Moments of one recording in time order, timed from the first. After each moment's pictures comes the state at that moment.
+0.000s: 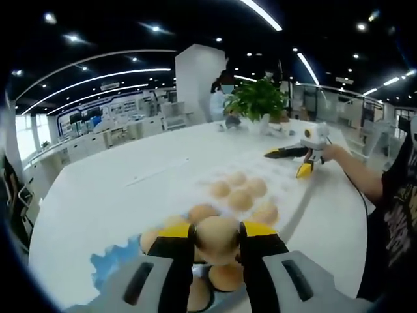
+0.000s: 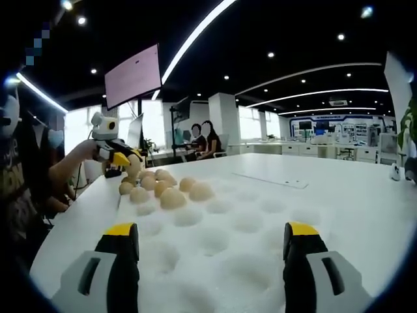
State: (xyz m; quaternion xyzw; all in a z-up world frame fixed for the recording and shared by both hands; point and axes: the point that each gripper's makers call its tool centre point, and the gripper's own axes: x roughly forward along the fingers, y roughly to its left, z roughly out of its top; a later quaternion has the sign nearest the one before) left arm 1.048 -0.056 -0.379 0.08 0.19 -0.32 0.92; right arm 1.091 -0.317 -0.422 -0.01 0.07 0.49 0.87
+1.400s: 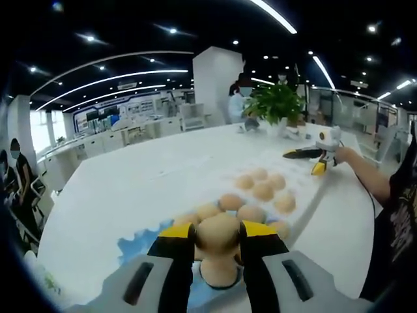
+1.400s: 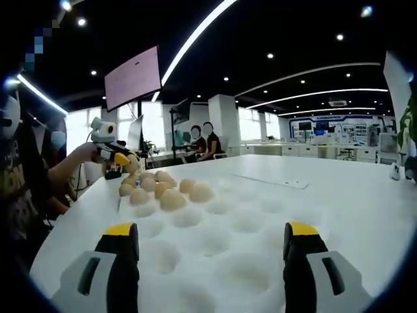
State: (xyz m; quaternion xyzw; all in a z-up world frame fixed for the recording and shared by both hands) left arm 1.045 -0.005 -0.371 0.07 0.18 -0.27 0.94; right arm 1.092 -0.316 -0.420 0.00 0.07 0.49 0.87
